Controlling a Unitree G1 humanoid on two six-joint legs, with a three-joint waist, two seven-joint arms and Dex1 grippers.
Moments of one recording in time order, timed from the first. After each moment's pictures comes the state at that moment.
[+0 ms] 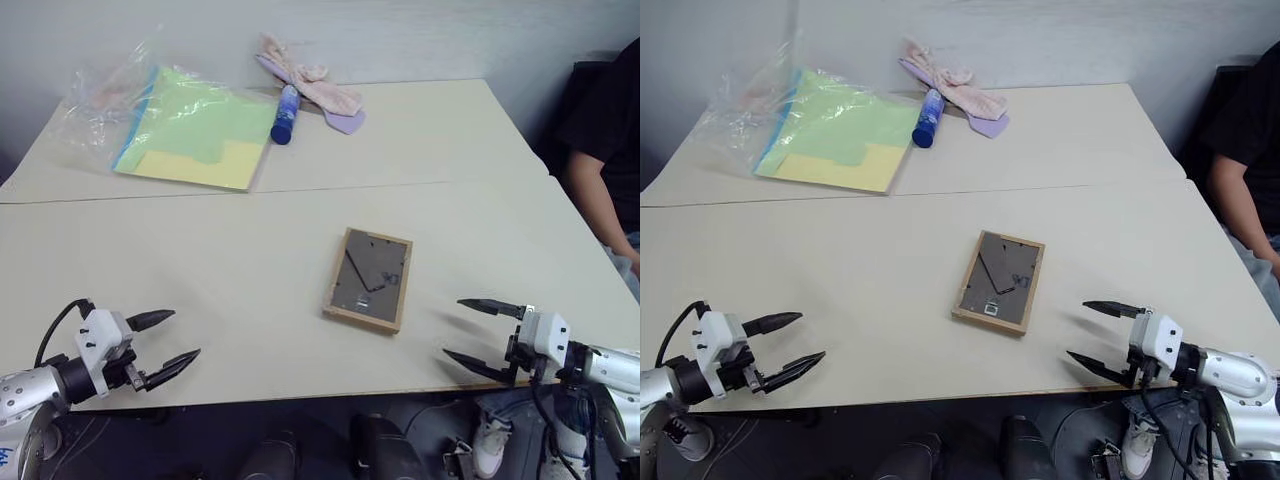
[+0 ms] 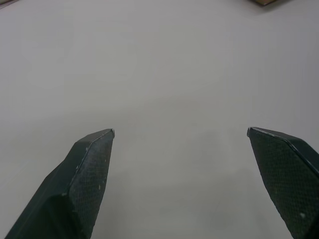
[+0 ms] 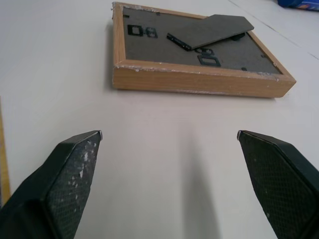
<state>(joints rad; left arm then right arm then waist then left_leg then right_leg) 0.31 0.73 0.43 -0.16 -0.42 0.09 -0.98 0.08 -0.73 -0.19 0.07 0.40 -0.32 1.18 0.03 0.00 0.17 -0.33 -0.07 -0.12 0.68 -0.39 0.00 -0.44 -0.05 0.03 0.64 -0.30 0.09</state>
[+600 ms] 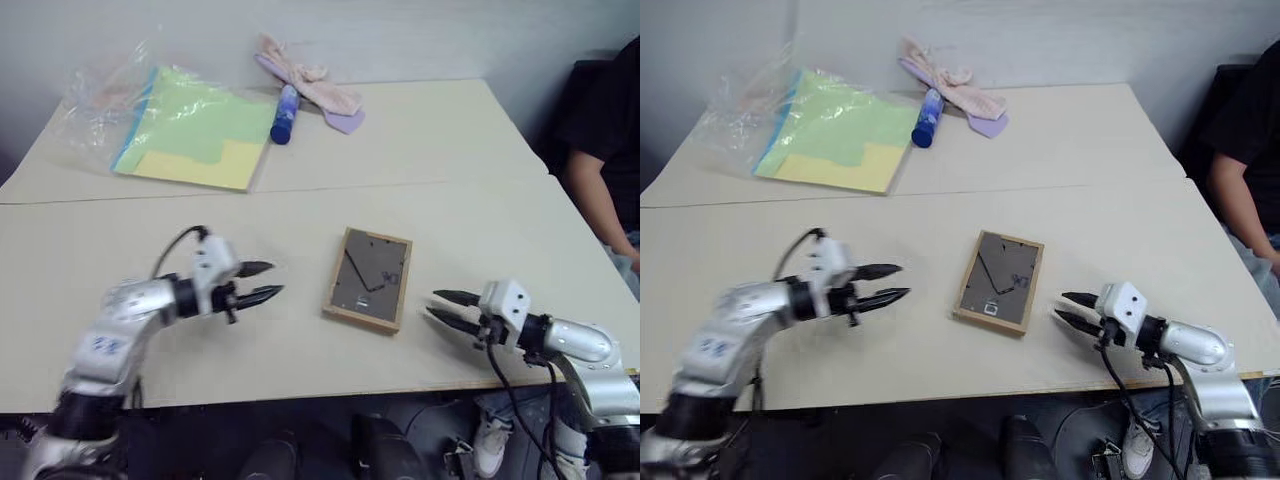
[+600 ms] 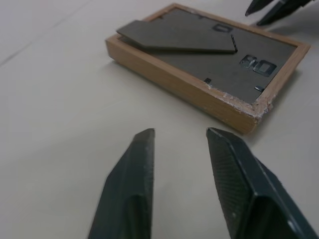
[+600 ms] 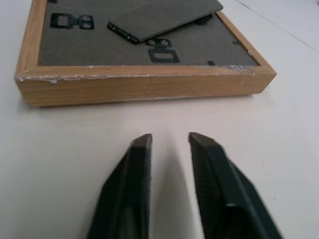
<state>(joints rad) -0.36 0.59 -0.11 -0.10 -0.27 0.37 -0.83 -0.15 -0.67 -0.06 0.11 0.22 -0.12 0.98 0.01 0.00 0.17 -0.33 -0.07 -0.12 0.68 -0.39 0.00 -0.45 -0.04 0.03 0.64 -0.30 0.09</state>
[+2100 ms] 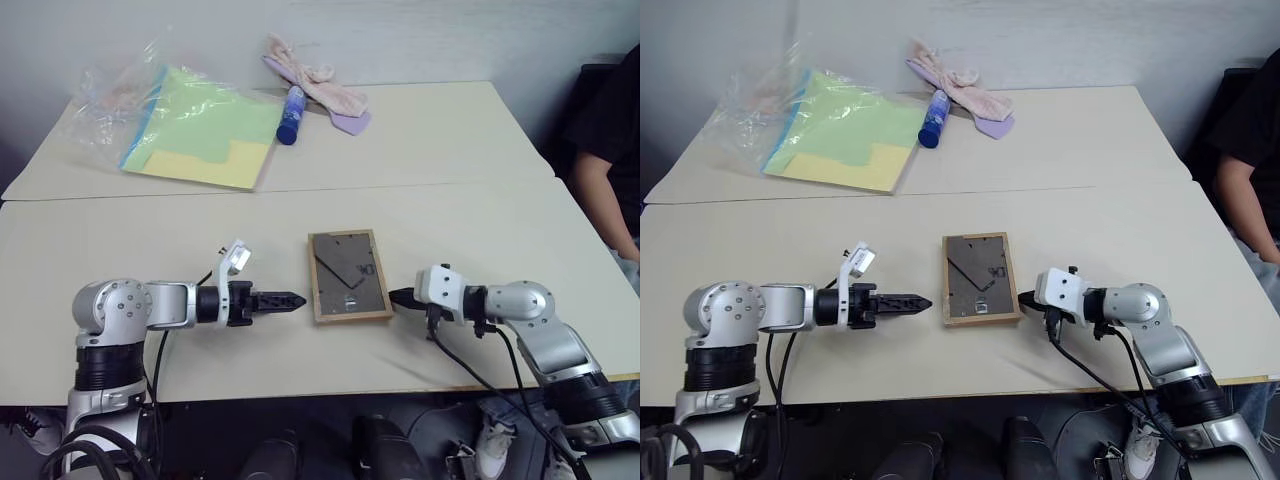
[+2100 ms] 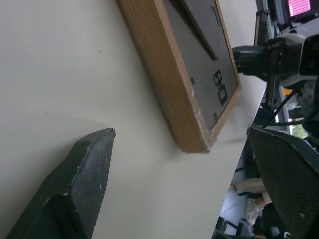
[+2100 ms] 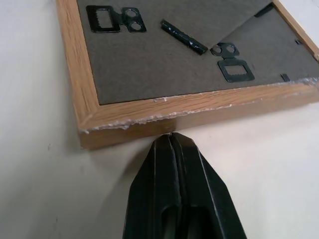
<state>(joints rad) -0.55 0.45 0.21 0.01 -1.01 1.59 -0.31 -0.36 -0.67 0.18 0.06 0.06 -0.01 1.04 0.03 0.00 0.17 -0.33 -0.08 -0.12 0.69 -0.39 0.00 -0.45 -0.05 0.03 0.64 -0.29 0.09</state>
